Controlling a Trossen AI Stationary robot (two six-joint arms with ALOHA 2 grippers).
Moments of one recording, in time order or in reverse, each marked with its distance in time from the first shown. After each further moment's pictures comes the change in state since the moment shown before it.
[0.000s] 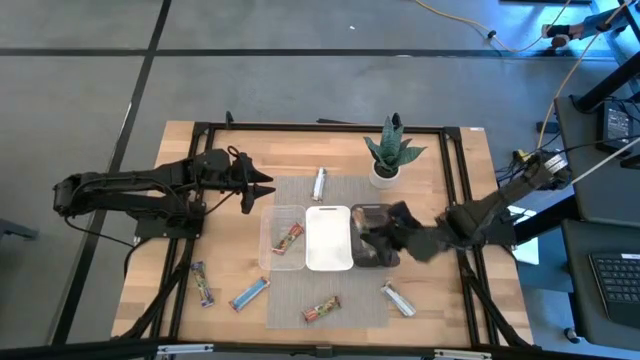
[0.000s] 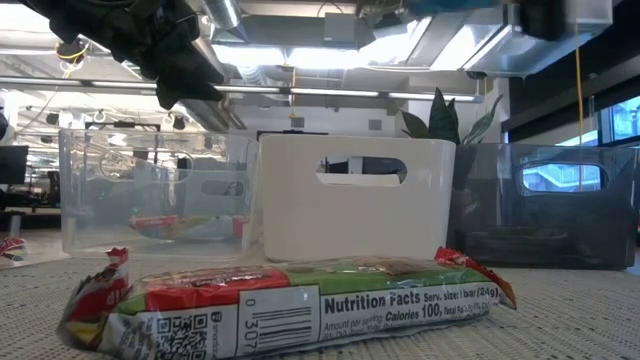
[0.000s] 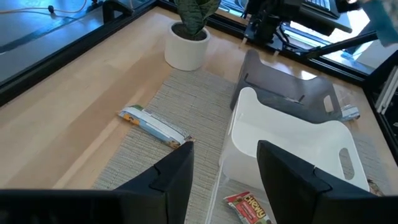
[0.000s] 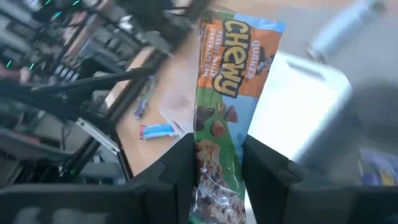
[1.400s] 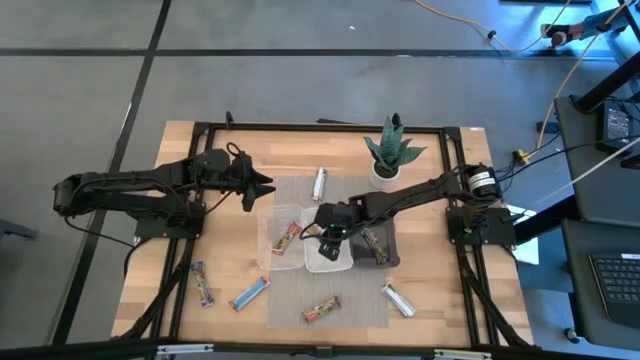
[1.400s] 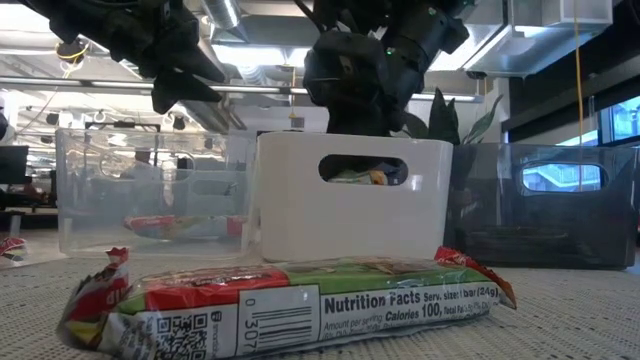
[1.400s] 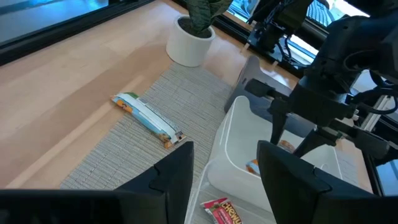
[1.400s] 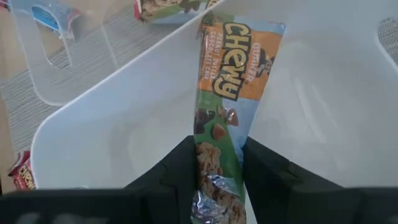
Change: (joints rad) left arm 0.000 0.000 0.000 -0.001 0.000 -0.158; right arm -0.408 0.649 0.307 -0.030 -0.674 -0.642
